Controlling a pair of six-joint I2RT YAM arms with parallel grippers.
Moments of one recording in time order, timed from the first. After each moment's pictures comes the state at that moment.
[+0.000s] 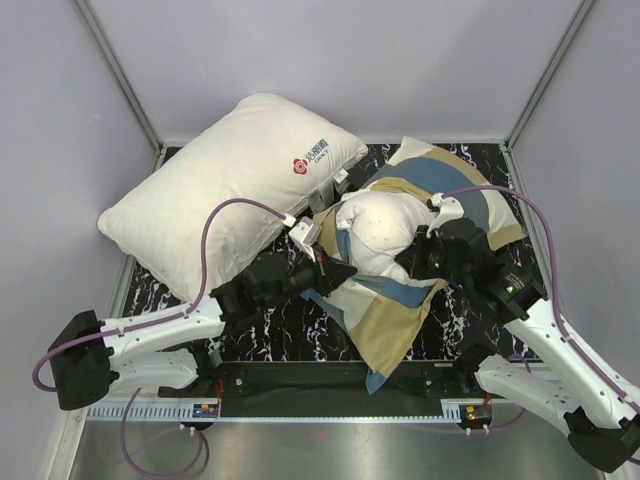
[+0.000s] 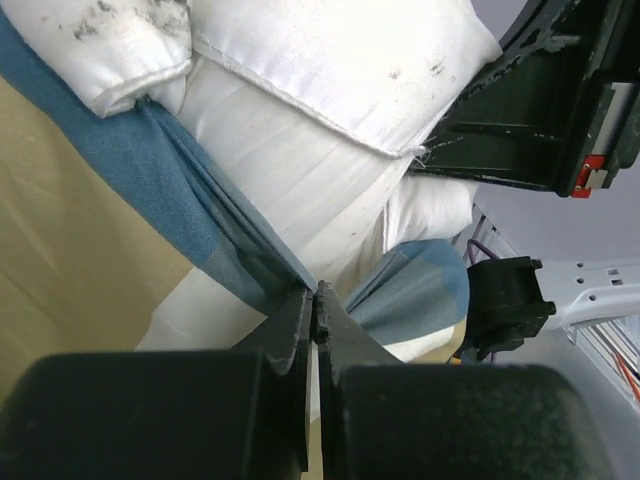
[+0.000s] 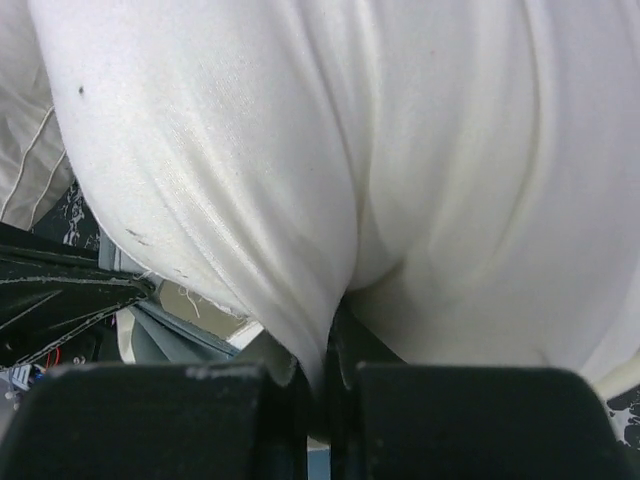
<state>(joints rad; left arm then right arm) -1.04 1.10 0.65 0.33 -0.01 -0.58 0.65 0.83 0.98 -0.71 0.11 0.49</state>
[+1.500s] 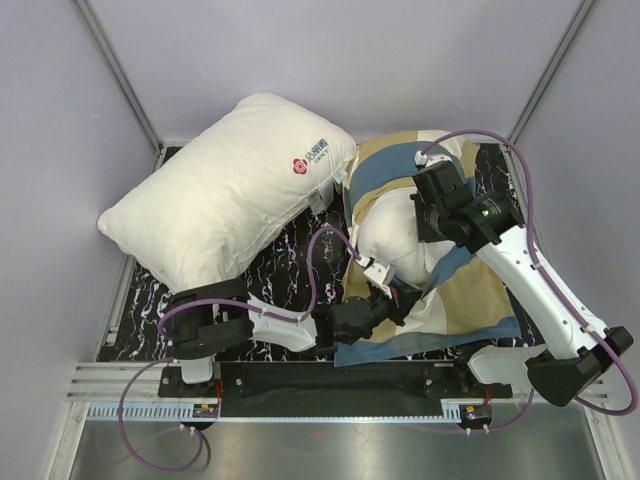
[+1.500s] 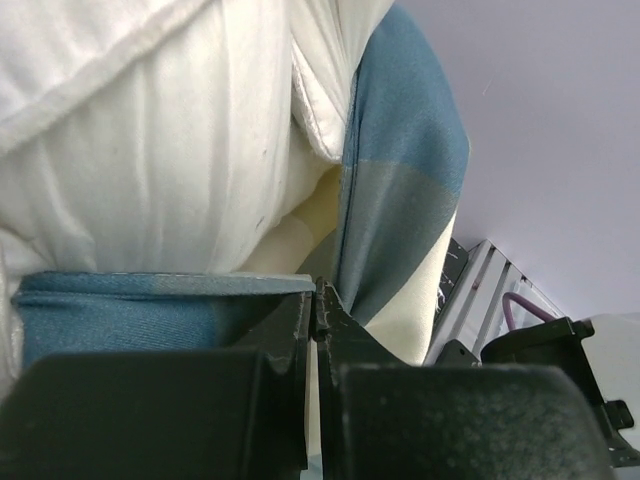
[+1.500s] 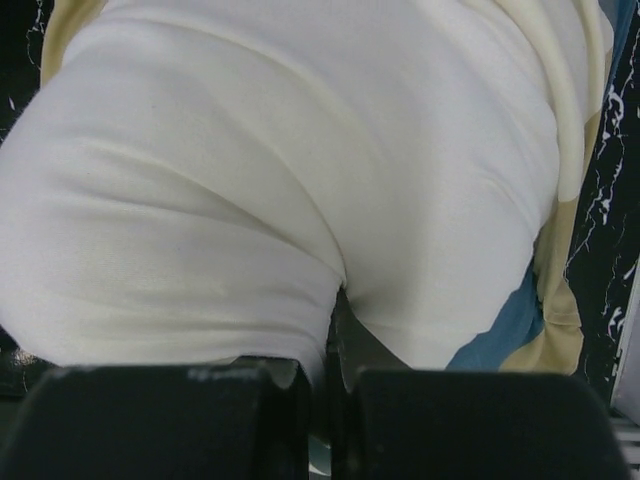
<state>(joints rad) -1.38 1.82 0.84 0.95 -0.41 -0.53 0.57 1.26 1.47 -1.11 0.35 0.32</state>
